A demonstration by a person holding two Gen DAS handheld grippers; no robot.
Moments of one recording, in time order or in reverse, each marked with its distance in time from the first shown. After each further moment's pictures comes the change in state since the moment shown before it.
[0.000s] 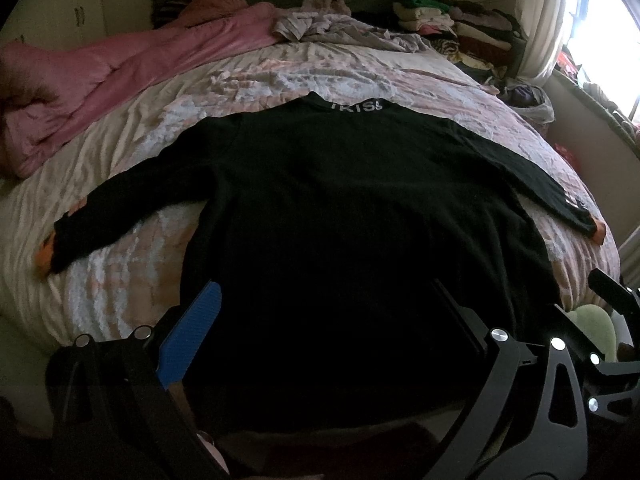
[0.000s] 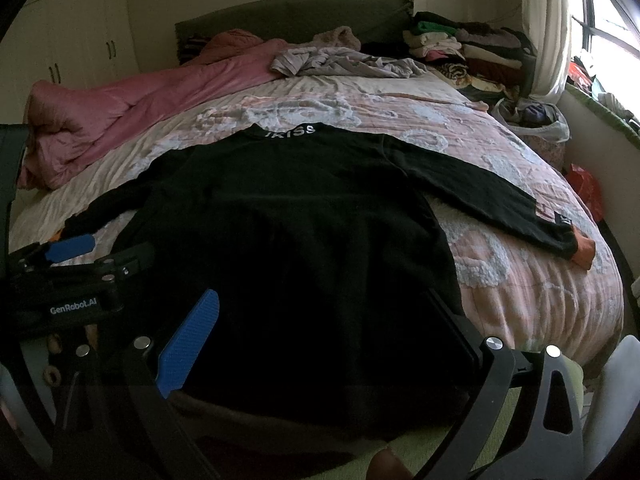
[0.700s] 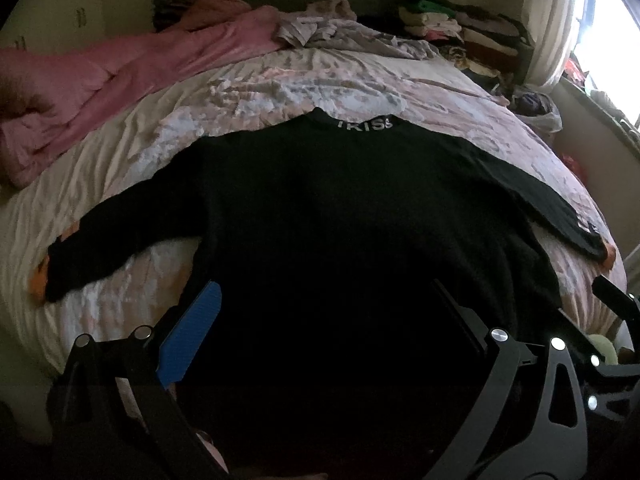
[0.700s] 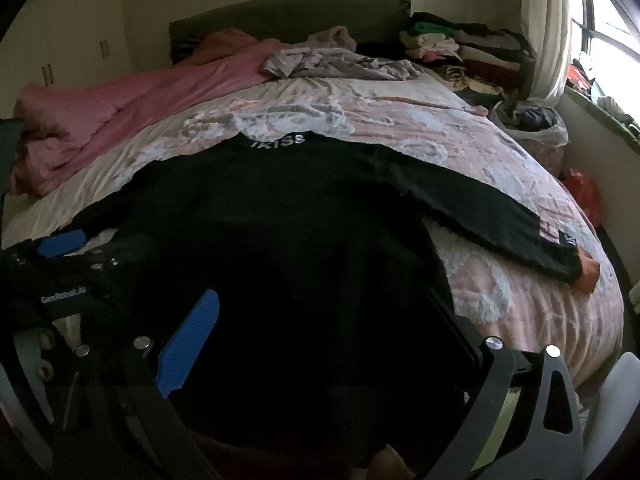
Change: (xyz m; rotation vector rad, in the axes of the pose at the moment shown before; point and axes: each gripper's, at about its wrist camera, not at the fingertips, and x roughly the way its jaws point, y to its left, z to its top) left arm 0.030 0.000 0.031 -0.009 -0.017 0.014; right arm 0.036 -0.021 0.037 0.006 0.004 -0.032
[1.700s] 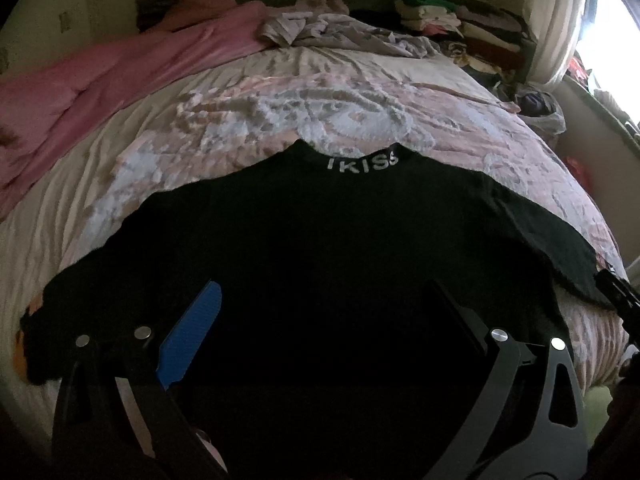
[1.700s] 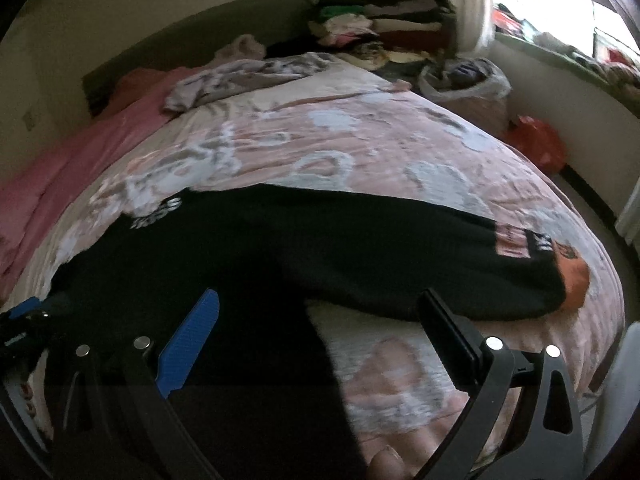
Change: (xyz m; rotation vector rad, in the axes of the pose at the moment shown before) left arm 0.072 -0.007 0.083 0.028 0.021 -0.022; right arm 0.057 -0.125 0.054 0.293 -0.006 -0.151
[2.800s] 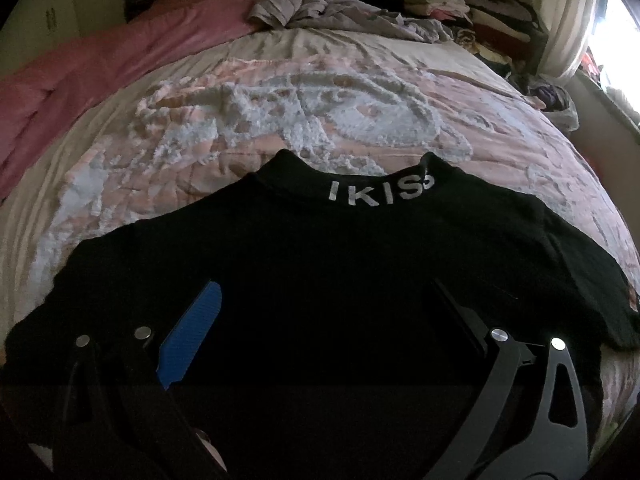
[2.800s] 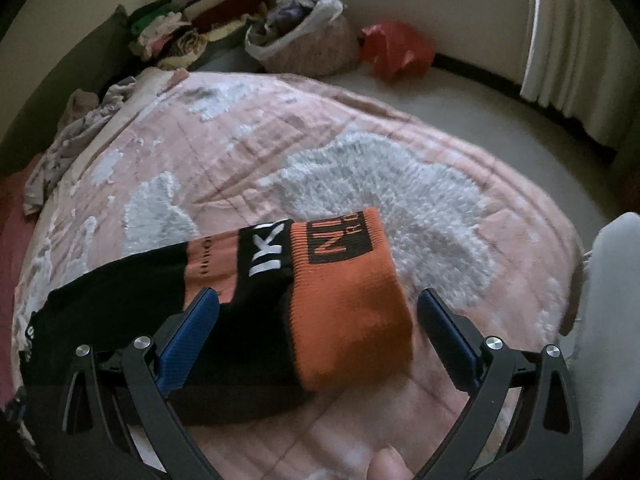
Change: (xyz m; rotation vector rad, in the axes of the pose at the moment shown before) left arm 0.101 0.002 0.044 0.003 0.051 -0.009; right arm 0.067 -0.234 0.004 0.451 0.125 -0.248
